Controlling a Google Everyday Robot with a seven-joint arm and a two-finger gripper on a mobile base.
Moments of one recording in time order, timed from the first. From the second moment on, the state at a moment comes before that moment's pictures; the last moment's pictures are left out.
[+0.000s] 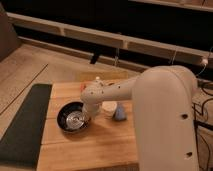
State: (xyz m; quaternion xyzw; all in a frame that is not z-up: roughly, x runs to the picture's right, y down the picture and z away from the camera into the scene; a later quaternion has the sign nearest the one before) arm -0.088 0.167 0.840 -0.29 0.17 0.67 0.66
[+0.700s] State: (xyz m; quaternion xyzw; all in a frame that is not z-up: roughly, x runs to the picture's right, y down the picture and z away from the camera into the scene) arm -0.081 0.071 0.786 -0.18 0.09 0.69 0.69
